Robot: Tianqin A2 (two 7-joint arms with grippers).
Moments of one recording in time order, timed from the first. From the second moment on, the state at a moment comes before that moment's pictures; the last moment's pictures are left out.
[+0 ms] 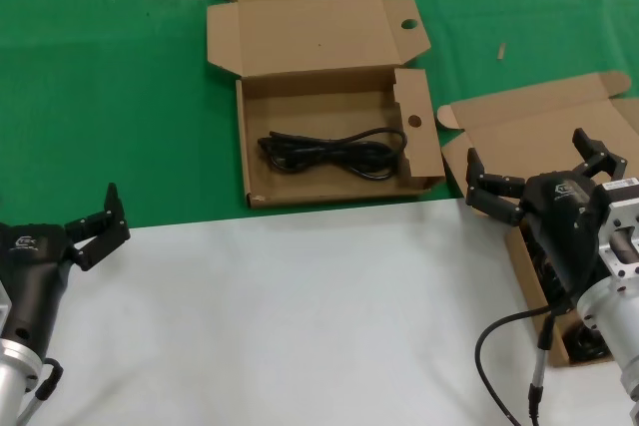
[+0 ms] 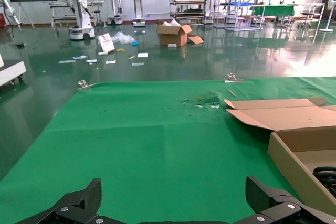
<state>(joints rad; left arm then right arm) 0.00 -0.30 1.60 -1.60 -1.80 0.00 0.00 0.03 0.31 -1.62 1.59 1.78 -0.03 0.00</state>
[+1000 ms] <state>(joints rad) 0.00 -0.30 1.60 -1.60 -1.80 0.00 0.00 0.03 0.31 -1.62 1.59 1.78 -0.03 0.00</state>
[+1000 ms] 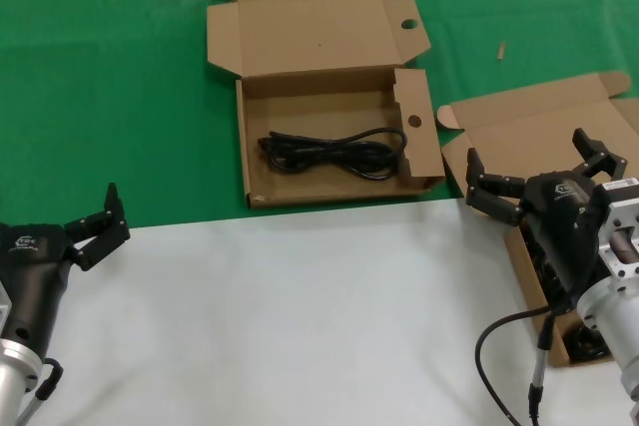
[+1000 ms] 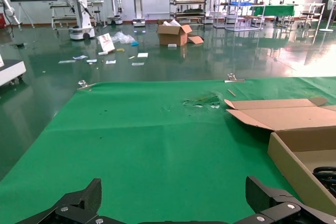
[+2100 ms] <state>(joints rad) 0.00 -0.30 1.60 -1.60 -1.80 0.00 0.00 0.03 0.31 -1.62 1.59 1.78 -0.03 0.00</state>
